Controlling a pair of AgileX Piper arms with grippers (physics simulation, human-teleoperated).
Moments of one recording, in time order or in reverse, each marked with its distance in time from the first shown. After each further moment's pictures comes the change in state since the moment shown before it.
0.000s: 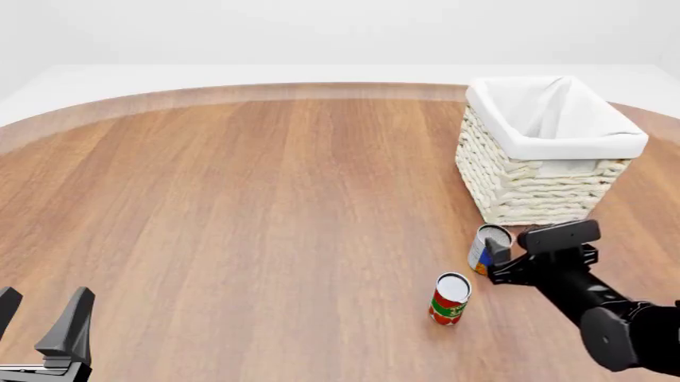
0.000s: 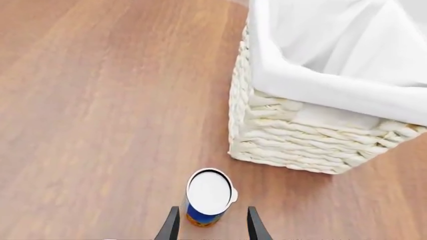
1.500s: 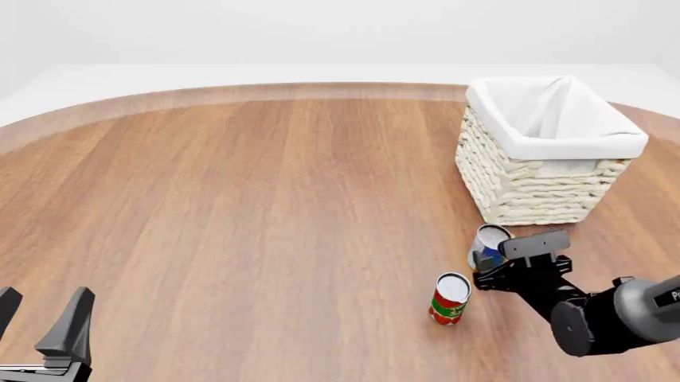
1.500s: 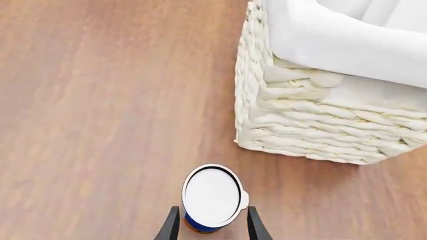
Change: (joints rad) left arm 0.000 0.000 0.000 0.000 0.000; right arm -0.010 0.304 -0.061 -0.154 0.018
